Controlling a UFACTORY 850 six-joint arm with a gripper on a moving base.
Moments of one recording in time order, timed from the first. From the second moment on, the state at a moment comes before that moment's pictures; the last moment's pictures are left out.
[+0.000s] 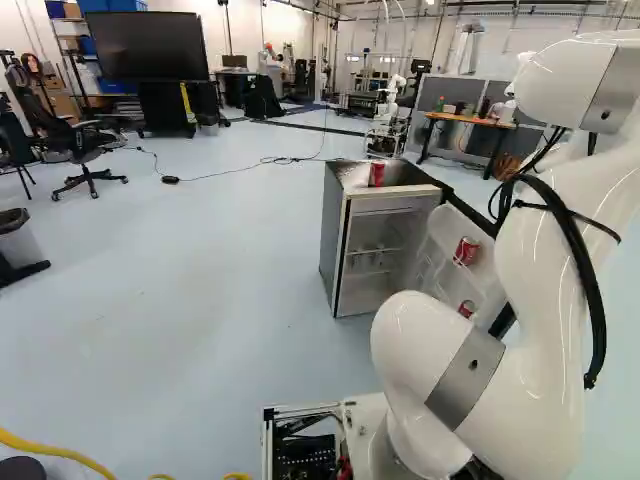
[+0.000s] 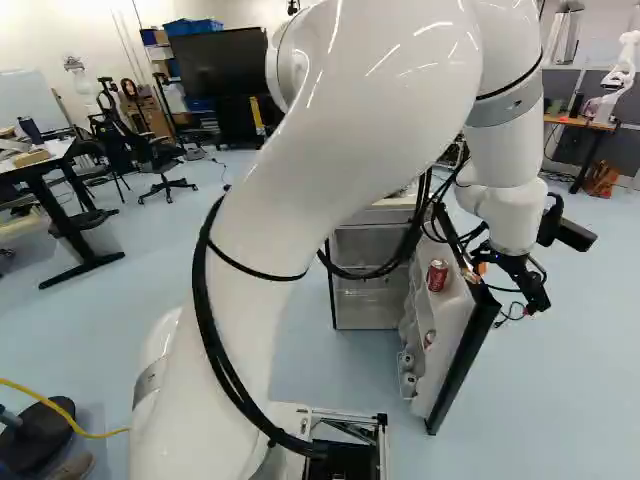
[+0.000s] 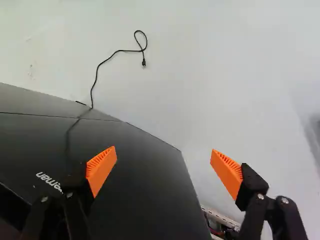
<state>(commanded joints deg) -56.8 -33.9 -71.0 1.8 -14.2 6.0</state>
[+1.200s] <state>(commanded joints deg) -53.9 -21.8 -53.9 1.8 -14.2 6.0</state>
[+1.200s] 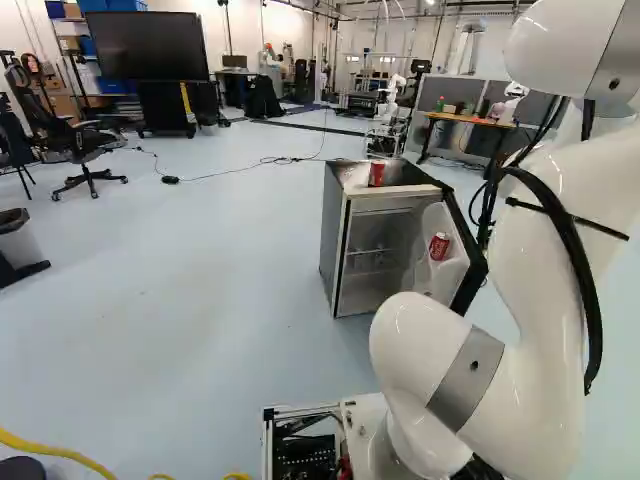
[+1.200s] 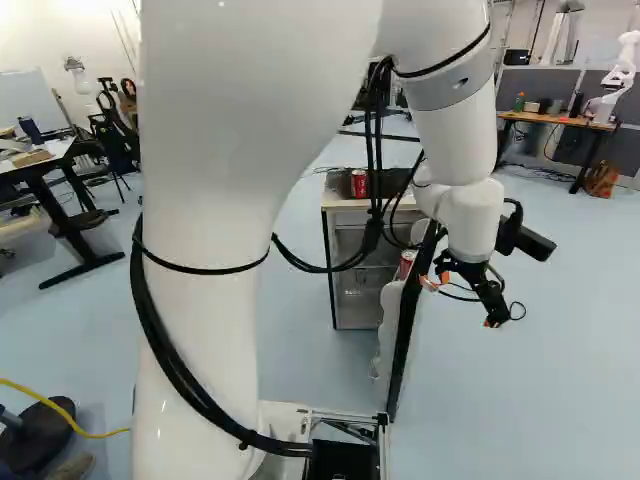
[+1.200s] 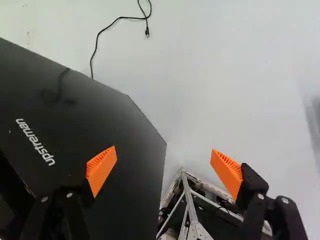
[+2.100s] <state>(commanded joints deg) -48.5 -13.6 -43.2 0.9 -11.7 6.0</state>
